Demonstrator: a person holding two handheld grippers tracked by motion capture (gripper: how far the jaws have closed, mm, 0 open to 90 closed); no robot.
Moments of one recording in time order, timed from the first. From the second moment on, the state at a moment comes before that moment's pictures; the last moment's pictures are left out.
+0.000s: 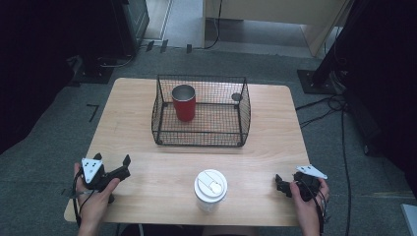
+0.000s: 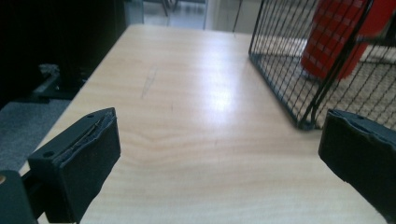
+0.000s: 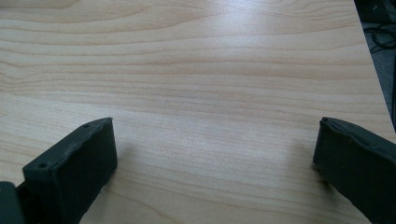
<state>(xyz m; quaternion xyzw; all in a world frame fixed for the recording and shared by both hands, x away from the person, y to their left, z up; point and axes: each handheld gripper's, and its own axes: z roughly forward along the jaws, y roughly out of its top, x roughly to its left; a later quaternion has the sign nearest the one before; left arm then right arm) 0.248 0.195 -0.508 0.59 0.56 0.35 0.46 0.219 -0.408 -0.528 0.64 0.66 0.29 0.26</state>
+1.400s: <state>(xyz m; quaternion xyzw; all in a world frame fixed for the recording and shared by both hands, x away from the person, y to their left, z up) 0.260 0.199 -0.519 0.70 0.60 0.24 0.31 0.200 -0.367 -0.500 0.59 0.69 0.35 0.24</state>
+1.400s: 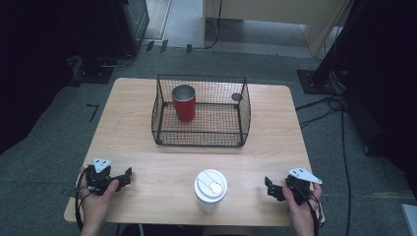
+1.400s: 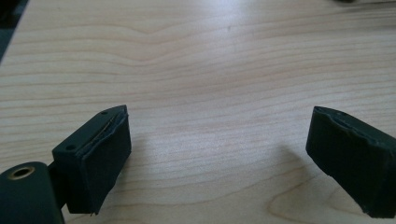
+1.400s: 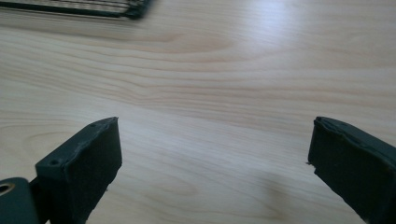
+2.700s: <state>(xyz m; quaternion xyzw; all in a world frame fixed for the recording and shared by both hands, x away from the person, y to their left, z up) 0.261 0.195 -0.520 0.71 0.59 0.24 0.29 0.166 -0.270 -0.460 0.39 0.78 0.47 0.14</state>
